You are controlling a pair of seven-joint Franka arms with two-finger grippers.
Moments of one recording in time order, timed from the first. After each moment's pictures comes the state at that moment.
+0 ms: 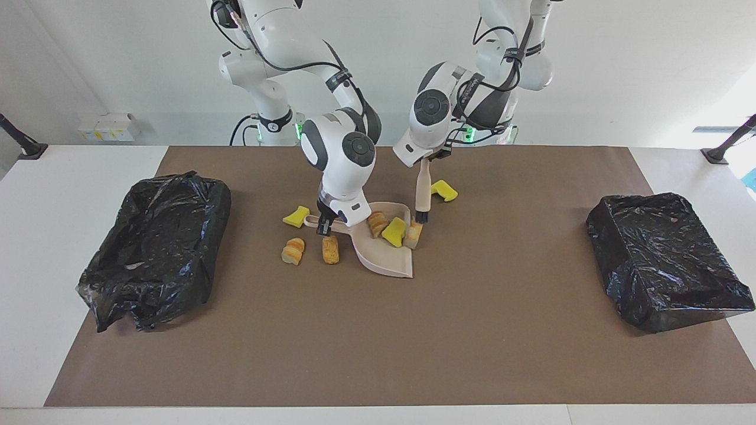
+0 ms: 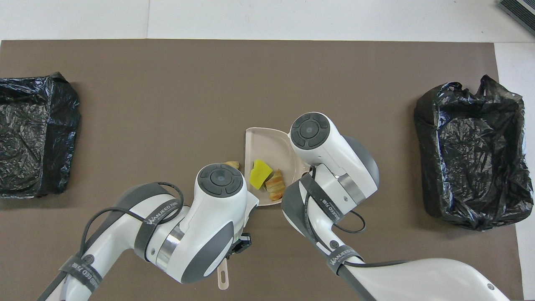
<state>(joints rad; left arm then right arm) -0.72 0.04 0.00 -2.07 -0.21 1.63 -0.74 0.45 0.33 0.03 -1.81 -0.27 1.89 -0.87</state>
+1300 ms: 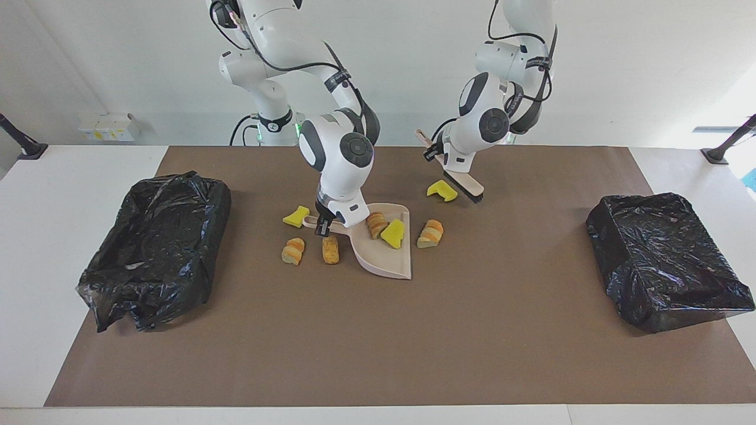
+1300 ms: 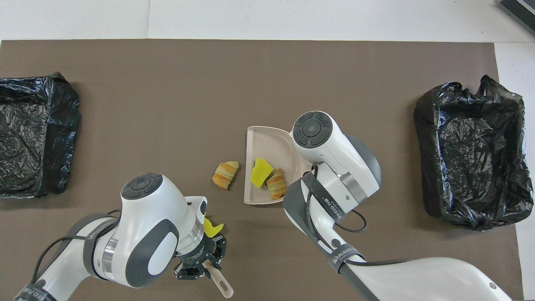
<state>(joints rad) -0.58 -0.11 0.02 -2.36 -0.51 1.75 -1.00 0.44 0.33 0.03 -1.81 -0.27 1.89 -0.87</state>
